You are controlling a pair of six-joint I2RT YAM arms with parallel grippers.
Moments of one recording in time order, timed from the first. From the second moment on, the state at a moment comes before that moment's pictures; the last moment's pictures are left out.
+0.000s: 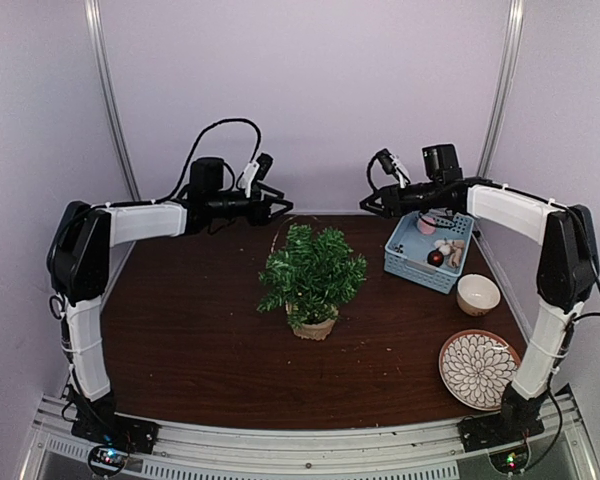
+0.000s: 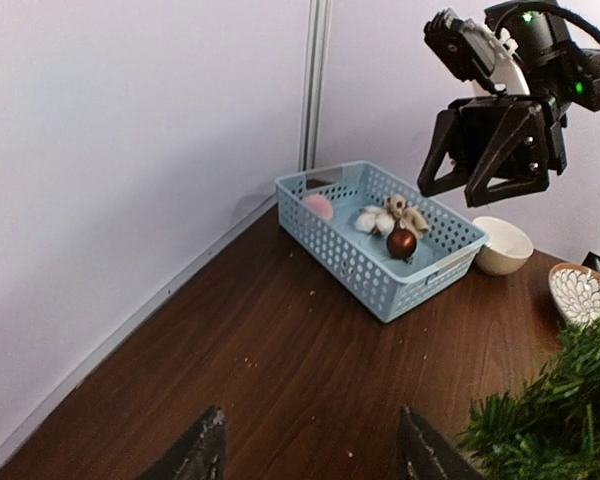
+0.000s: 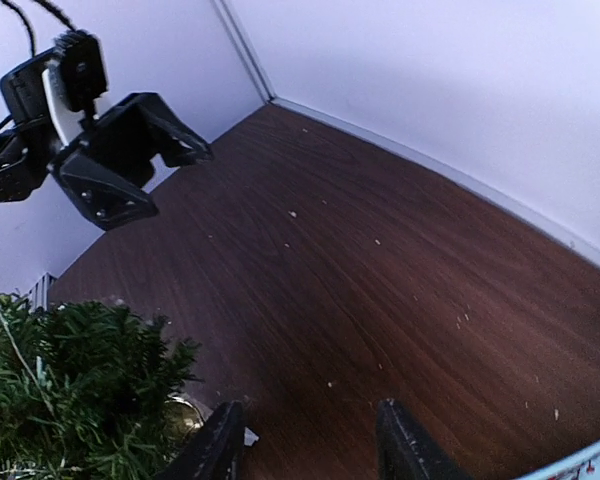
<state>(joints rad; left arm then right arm) -0.46 2.03 1.55 0.26 0.71 0.08 0.31 1.84 1.57 -0.25 -0.72 -0.01</state>
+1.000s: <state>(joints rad) -0.44 2.23 1.48 0.12 0.74 0.24 0.37 1.99 1.32 -0.19 -0.54 0.25</state>
